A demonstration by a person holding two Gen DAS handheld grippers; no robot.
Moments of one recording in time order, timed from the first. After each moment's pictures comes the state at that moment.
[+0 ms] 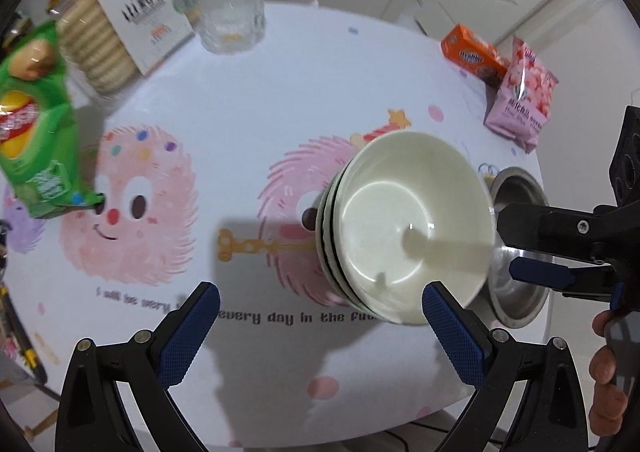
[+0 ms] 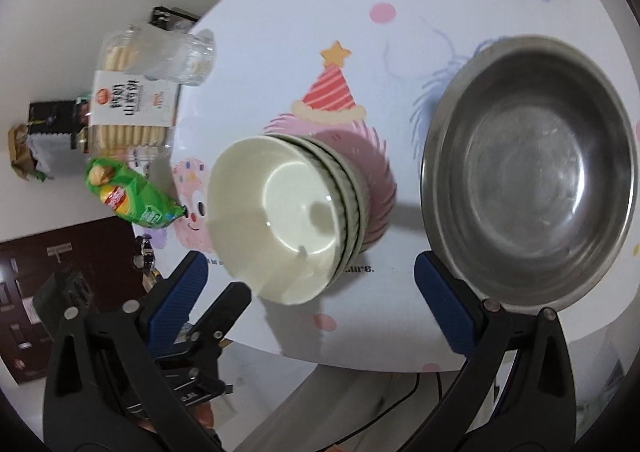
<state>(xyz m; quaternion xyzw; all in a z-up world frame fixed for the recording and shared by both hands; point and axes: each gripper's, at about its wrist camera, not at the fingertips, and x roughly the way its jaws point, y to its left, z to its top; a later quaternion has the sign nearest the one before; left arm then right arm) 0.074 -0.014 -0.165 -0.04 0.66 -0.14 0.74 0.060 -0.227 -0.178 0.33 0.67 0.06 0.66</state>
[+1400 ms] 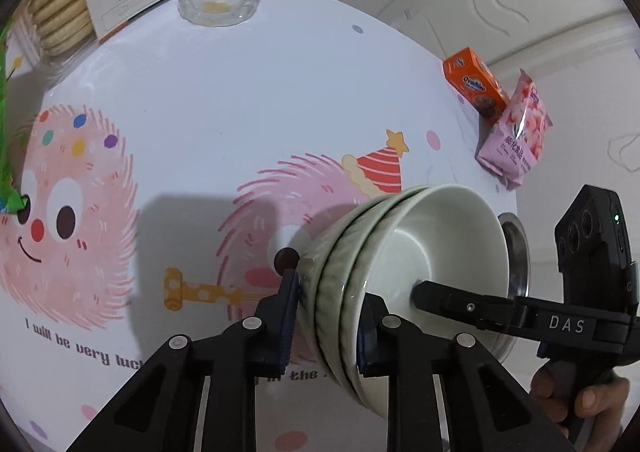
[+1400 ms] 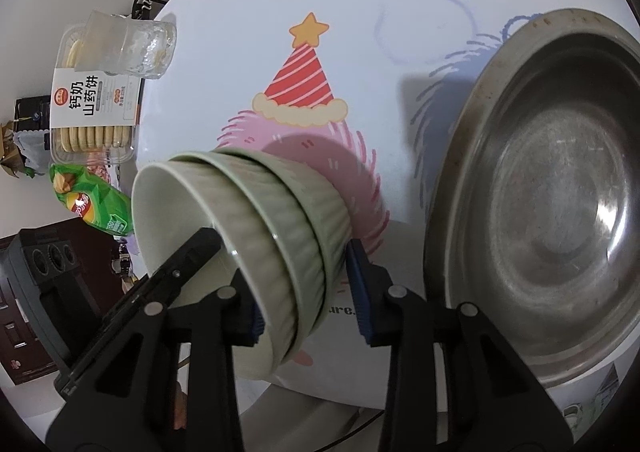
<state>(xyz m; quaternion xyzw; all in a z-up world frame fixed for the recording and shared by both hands) 0.108 -0.009 -0.211 -0.14 0.65 -0.19 0.72 0.078 -0.222 -0.236 0.32 0.68 0.07 0.65</state>
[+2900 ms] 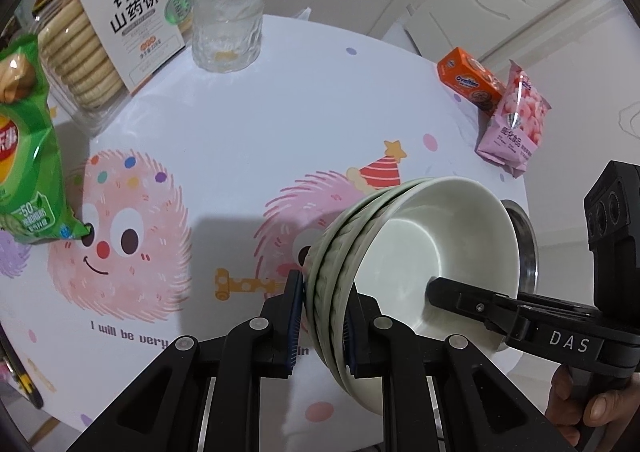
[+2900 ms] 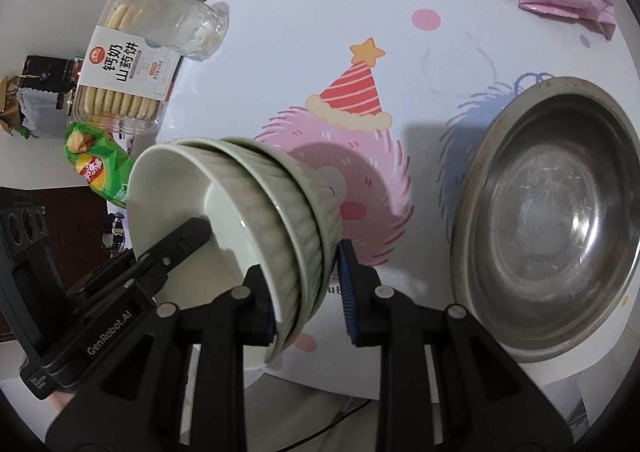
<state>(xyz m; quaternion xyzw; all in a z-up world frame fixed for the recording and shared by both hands) 0.103 -0.002 -0.158 -0.07 0.64 -0.17 0.74 0.070 -0.192 -0.190 0.25 0.67 0.08 0.70</state>
